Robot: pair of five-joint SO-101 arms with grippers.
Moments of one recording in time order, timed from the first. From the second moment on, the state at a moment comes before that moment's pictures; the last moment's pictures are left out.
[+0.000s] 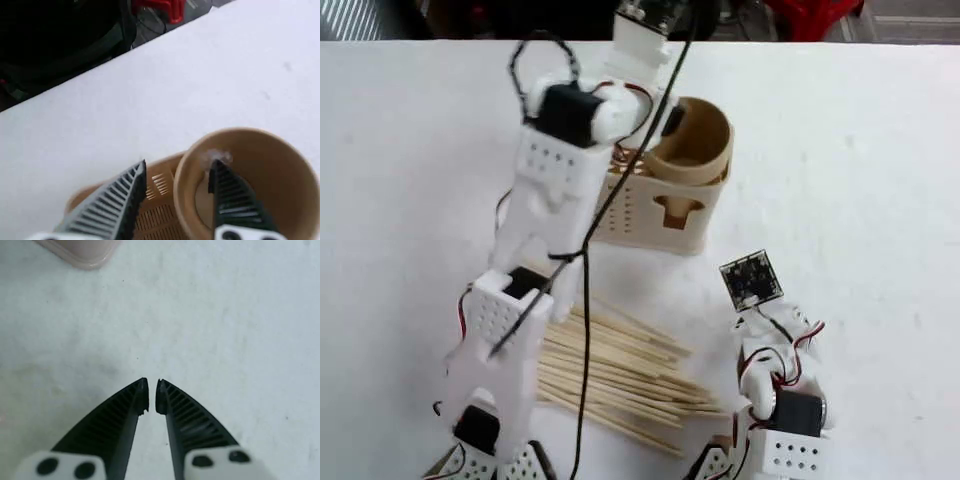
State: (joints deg) left arm 18.5 41.7 -85.6 97.5 -0.6; right arm 5.5 -103.0 96.4 60.6 33.7
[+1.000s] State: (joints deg) left arm -23.1 32.5 -38.9 100.0 2.9; right arm 5.4 -103.0 90.5 65.9 33.7
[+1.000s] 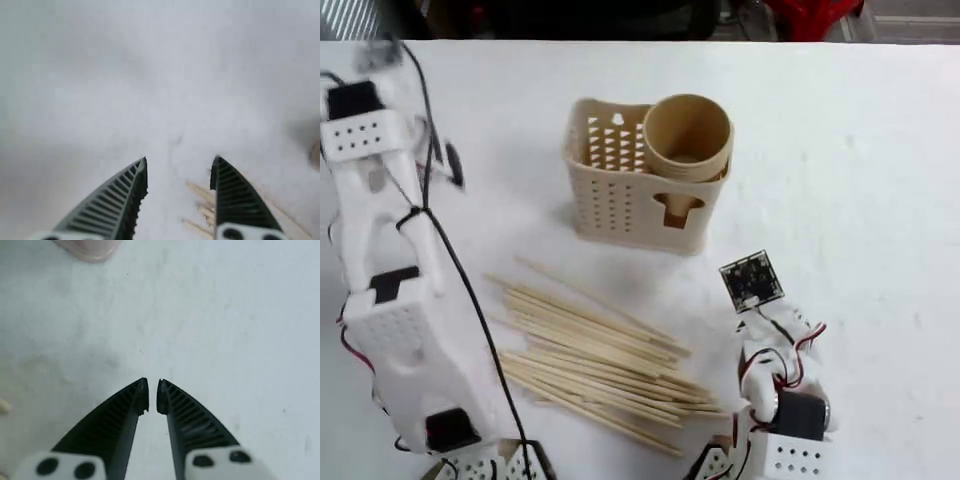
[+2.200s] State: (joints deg) left arm -27.1 1.2 33.7 41.9 12.0; right arm -41.7 -2.4 39.9 41.4 33.1
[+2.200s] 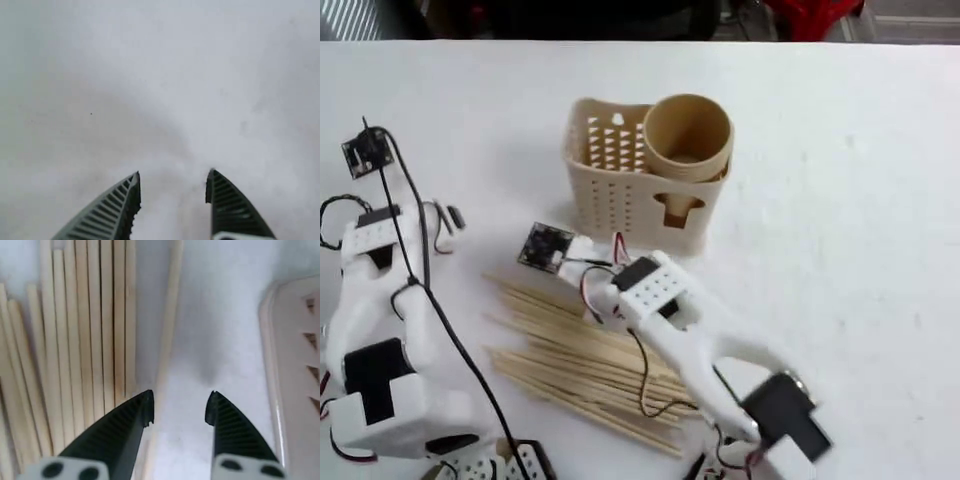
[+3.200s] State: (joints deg) left arm -27.1 1.2 33.7 41.9 12.0; right arm -40.0 -27.2 33.0 57.3 19.3
